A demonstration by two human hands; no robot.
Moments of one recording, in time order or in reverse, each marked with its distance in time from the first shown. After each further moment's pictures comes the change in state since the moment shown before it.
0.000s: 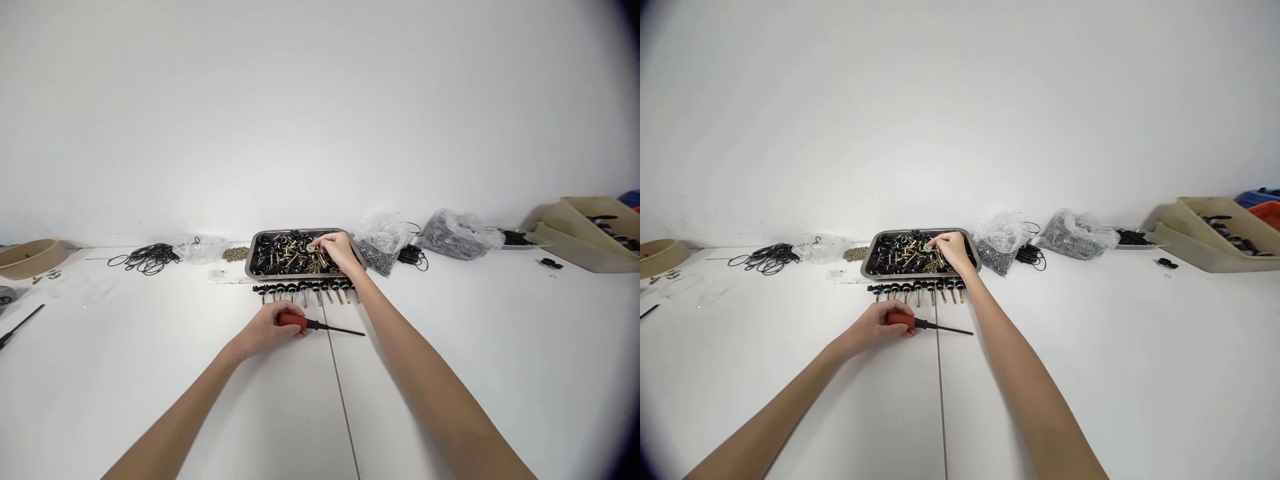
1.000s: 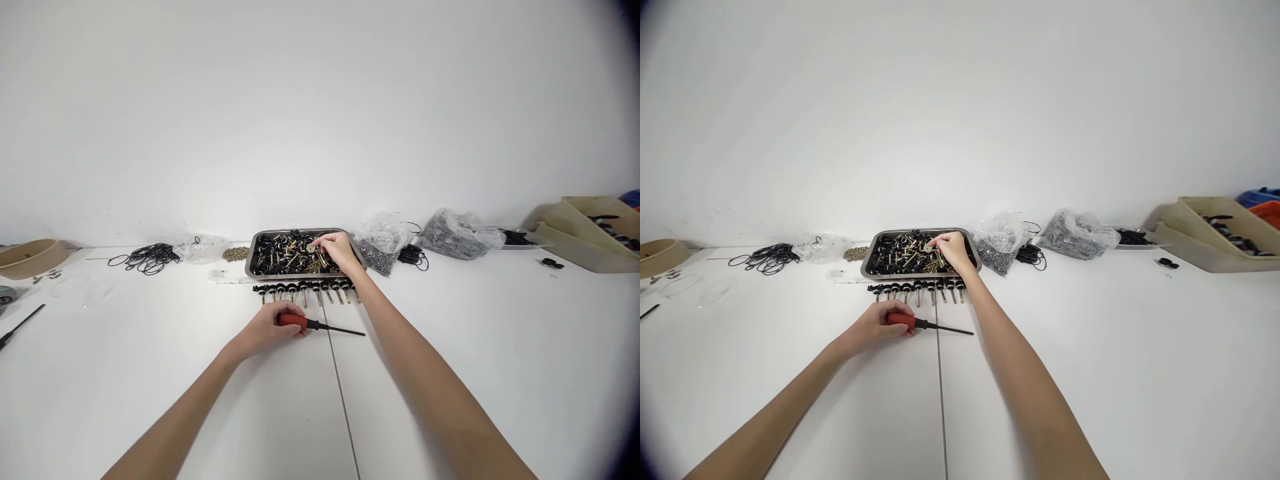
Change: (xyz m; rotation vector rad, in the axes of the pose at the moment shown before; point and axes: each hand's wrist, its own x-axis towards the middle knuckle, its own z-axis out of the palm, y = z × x) left_hand 0.000 0.000 0.000 -0.007 0.004 -0.007; right_hand -0.001 0.000 0.000 -0.017 -0.010 0.009
